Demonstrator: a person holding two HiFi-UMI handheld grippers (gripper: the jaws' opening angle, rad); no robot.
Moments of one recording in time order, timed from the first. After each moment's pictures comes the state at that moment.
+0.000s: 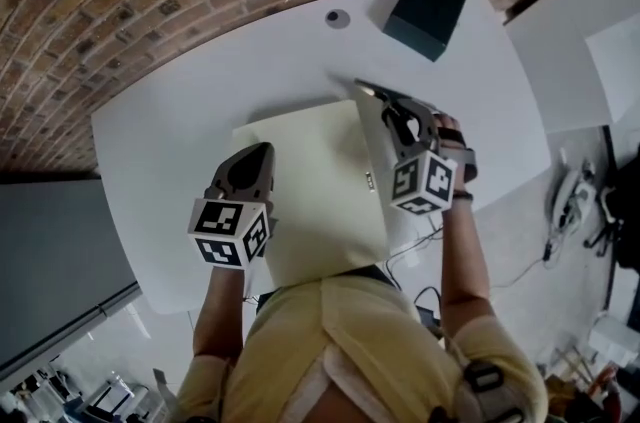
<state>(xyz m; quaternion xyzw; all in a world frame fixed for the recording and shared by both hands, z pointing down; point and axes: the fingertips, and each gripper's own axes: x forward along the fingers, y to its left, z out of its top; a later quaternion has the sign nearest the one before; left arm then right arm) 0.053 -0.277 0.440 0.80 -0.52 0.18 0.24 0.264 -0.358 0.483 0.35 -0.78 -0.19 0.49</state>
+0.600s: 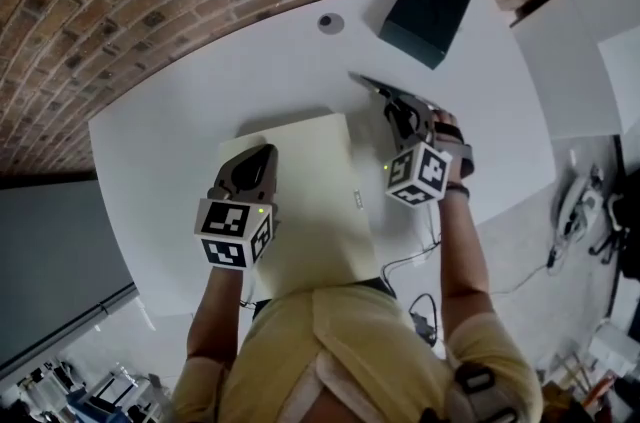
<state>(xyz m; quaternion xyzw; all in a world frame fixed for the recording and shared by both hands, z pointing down) 0.084 -0.310 0.457 0.79 -0.52 0.23 0.23 0.297 -0.409 0.532 0.35 -0.77 -0.17 0.51</state>
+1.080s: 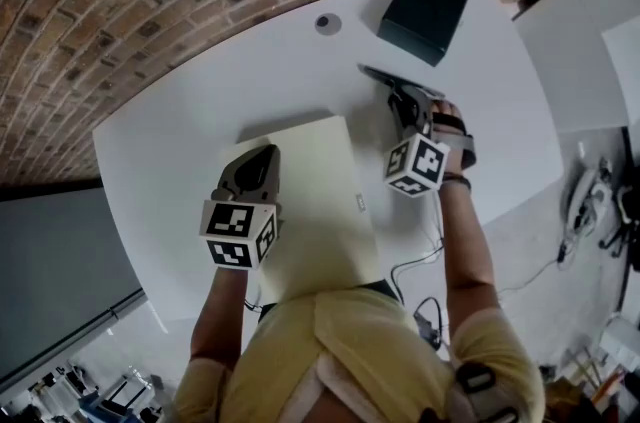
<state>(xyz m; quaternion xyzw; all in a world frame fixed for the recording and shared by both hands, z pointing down) 0.087 -0.320 0.463 0.79 -0.52 0.25 0.22 0.304 -0.433 0.541 0.36 -0.74 -0.20 0.52</state>
